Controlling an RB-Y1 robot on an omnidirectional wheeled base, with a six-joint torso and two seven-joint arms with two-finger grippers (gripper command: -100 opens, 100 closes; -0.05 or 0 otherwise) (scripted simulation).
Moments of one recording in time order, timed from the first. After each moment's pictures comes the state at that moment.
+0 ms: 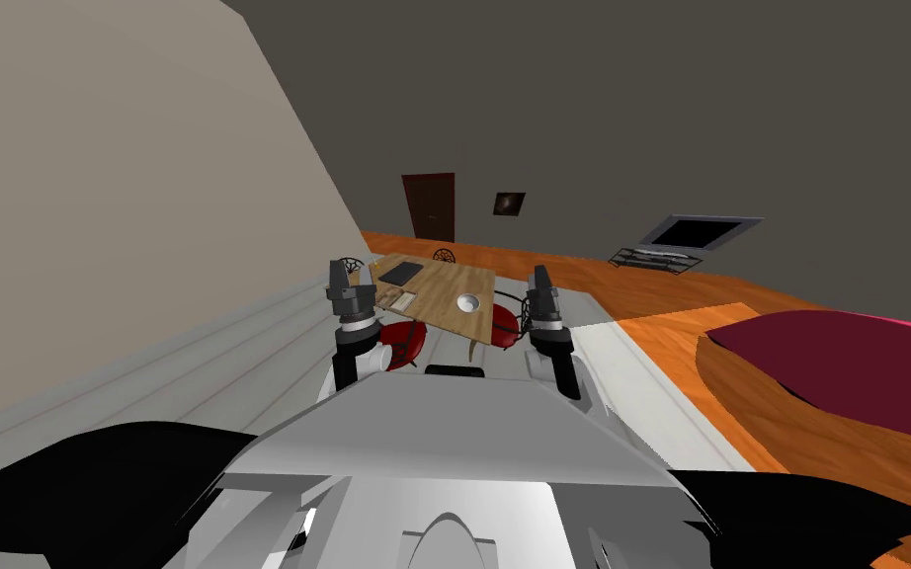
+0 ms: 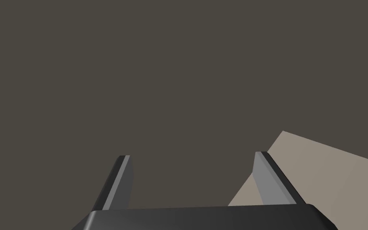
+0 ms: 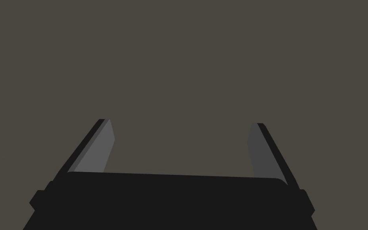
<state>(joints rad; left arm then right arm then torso) 0.48 -0.01 0.03 -2.32 -0.02 -0.64 -0.07 0.43 -0.13 -0.01 -2.33 0.23 -0.37 0.07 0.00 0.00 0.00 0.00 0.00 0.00</state>
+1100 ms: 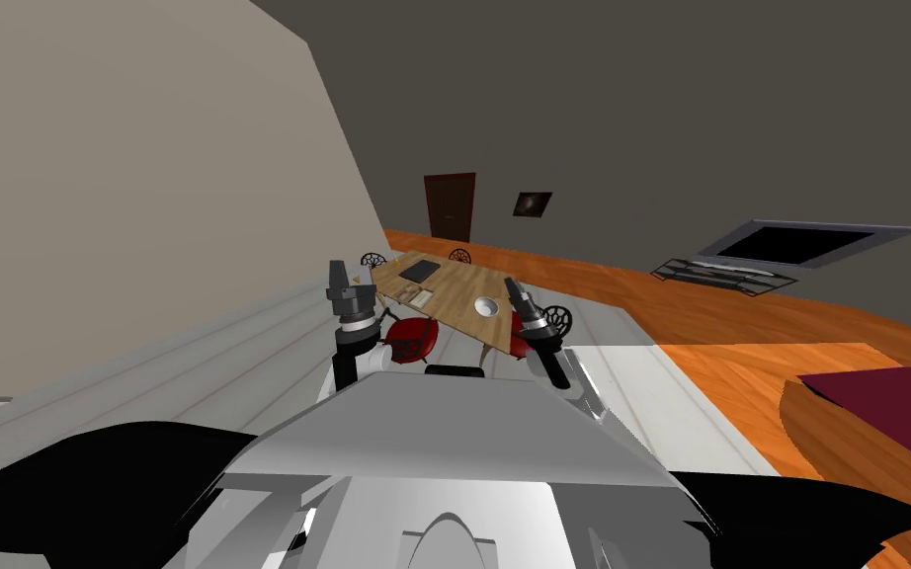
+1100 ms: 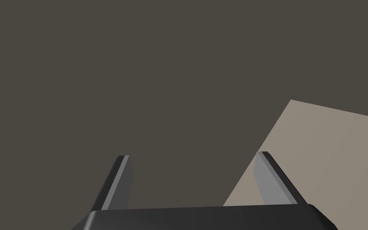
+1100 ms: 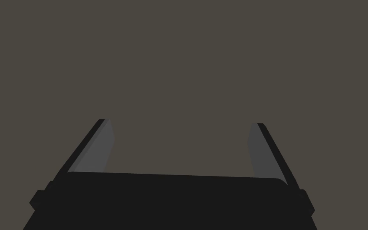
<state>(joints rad) 0.48 -0.01 0.03 -2.32 -0.02 -0.64 -0.07 0.39 -0.29 0.02 -2.23 0.53 -0.38 -0.02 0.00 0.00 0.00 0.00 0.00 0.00</state>
